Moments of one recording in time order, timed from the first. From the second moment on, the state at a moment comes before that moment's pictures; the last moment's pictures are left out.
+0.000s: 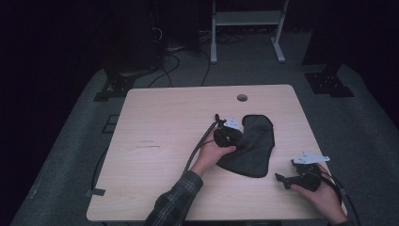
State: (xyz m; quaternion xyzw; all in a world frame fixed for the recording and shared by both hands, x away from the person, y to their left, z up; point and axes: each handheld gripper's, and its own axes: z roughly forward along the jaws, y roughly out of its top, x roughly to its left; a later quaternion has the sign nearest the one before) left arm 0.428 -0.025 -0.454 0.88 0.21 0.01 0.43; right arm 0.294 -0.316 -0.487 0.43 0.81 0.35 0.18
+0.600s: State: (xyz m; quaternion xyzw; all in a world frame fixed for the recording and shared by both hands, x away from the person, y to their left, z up) left arm 0.379 0.064 -0.388 0.83 0.21 0.08 0.51; right arm 0.295 -0.316 -0.487 0.43 0.81 0.35 0.18
